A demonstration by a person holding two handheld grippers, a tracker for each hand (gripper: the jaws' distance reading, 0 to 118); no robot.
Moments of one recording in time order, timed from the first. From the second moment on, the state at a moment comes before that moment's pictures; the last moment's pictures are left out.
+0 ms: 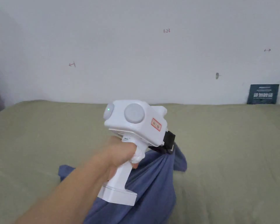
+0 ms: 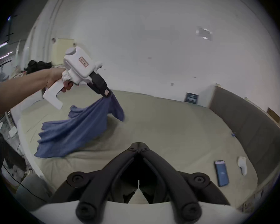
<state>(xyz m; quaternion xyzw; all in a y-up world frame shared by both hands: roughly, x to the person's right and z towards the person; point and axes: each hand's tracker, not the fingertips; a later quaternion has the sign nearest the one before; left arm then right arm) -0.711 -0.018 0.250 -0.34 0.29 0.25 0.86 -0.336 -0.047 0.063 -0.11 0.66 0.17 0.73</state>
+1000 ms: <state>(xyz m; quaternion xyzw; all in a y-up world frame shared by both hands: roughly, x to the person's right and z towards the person) -0.633 0.004 0.267 -0.23 0.37 0.15 0.89 -0.294 -0.032 0.015 -0.12 0.60 0.12 0.78</state>
